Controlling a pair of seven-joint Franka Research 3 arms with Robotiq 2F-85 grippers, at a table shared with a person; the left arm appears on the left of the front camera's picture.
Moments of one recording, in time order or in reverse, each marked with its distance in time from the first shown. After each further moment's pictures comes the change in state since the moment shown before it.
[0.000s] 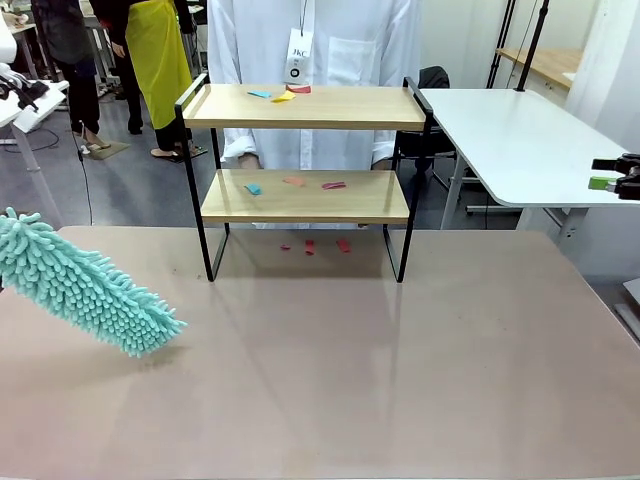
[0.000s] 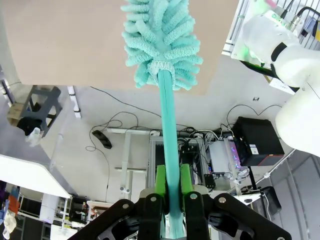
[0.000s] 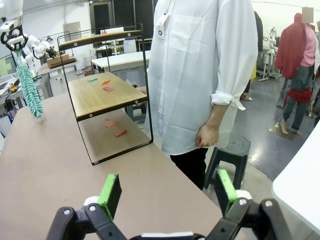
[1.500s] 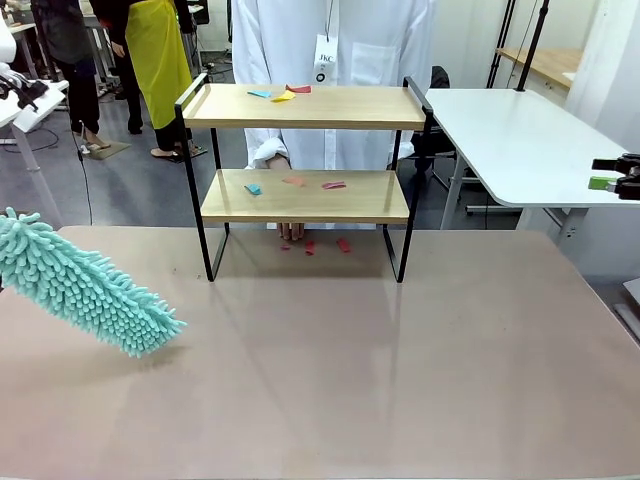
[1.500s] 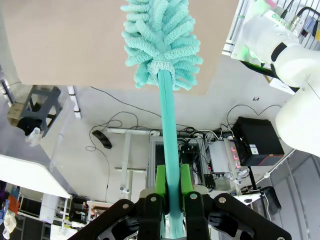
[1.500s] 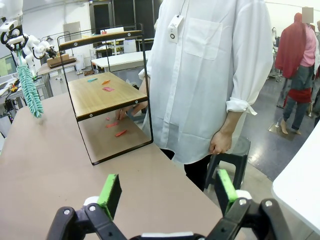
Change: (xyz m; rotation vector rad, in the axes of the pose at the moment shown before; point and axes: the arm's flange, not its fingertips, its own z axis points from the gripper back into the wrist) left arm 0.000 0.000 0.000 0.000 0.000 0.000; right arm 0.000 0.000 0.000 0.000 0.000 0.000
